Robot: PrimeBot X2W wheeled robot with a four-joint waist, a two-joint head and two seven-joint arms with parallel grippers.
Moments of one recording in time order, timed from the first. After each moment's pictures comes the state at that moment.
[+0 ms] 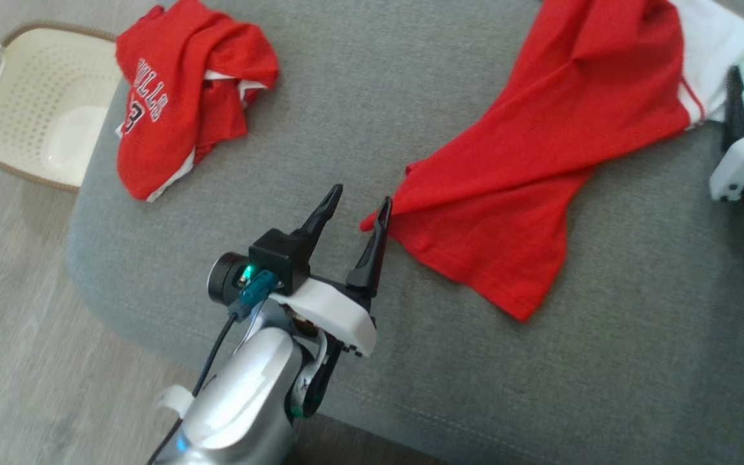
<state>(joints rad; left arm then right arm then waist) -0.39 0.04 -0.65 0.36 -0.38 0.11 -0.25 -0.87 -0.28 -0.18 1.13 -0.14 0.13 -0.26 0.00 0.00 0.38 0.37</state>
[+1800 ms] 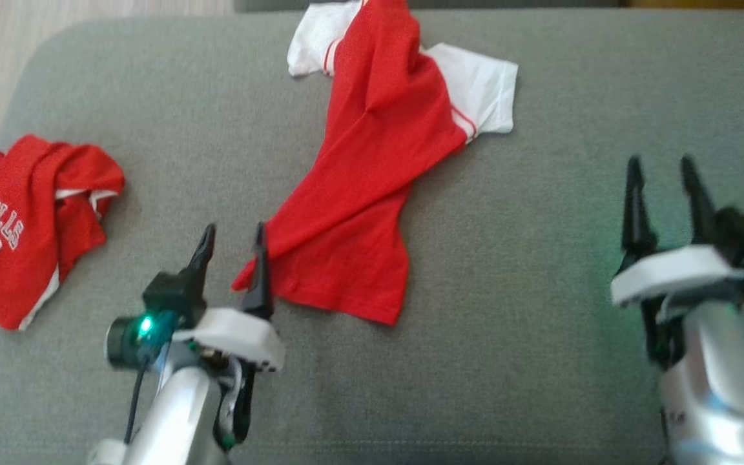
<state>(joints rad) -0.23 0.04 -0.32 0.35 -0.25 0.14 -0.25 -0.41 -0.08 -0.10 0.55 0.09 0.13 -0.26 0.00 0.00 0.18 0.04</state>
